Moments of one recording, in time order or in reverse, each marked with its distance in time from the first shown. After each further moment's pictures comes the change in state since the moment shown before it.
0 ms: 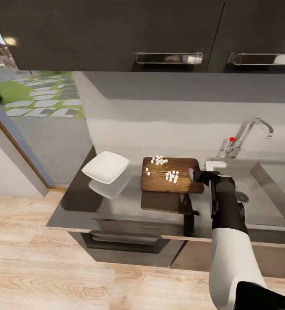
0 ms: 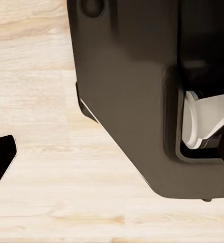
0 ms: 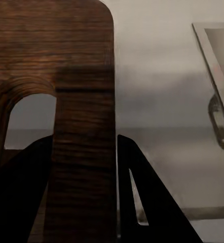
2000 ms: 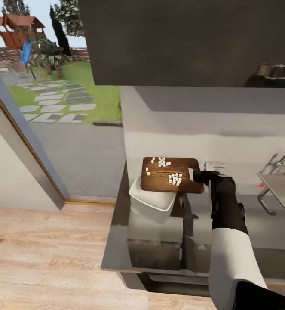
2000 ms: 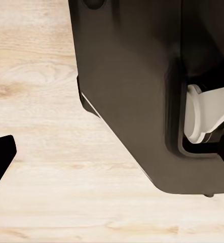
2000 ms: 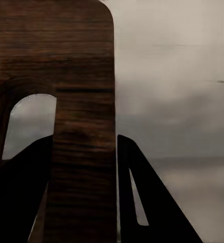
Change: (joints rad) left arm 0.000 -0.001 0.002 0.036 0.000 0.000 0.000; right arm 0.000 0.000 0.000 -0.001 -0.003 0.000 0.000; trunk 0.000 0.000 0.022
